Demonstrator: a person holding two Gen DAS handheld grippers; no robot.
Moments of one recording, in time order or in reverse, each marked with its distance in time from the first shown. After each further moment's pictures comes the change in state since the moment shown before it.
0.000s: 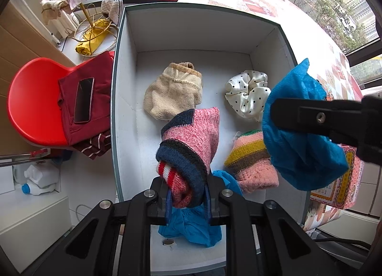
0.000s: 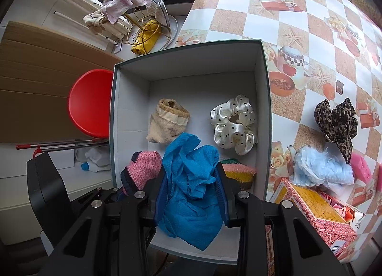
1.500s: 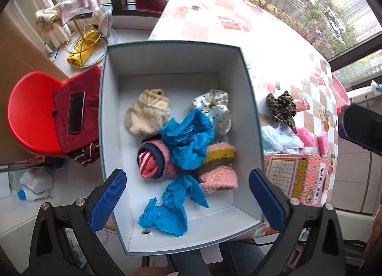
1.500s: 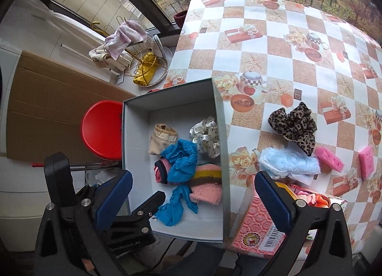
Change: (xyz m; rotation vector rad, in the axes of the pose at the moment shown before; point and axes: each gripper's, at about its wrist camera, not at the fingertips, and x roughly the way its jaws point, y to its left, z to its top) left arm -0.054 -0.037 0.012 0.030 -0.044 -0.074; right arm -0.099 -0.051 -0.031 0.088 -0.178 0.036
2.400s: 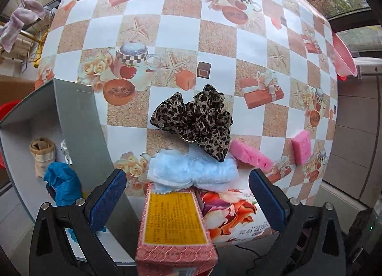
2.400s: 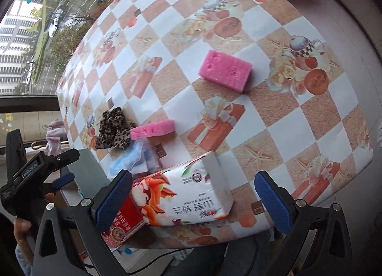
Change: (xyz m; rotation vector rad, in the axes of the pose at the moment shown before) left arm 0.111 -0.216 0.103 0.057 0.313 0.063; right arm -0.048 -0.316 -0.114 0.755 -0.065 -0.048
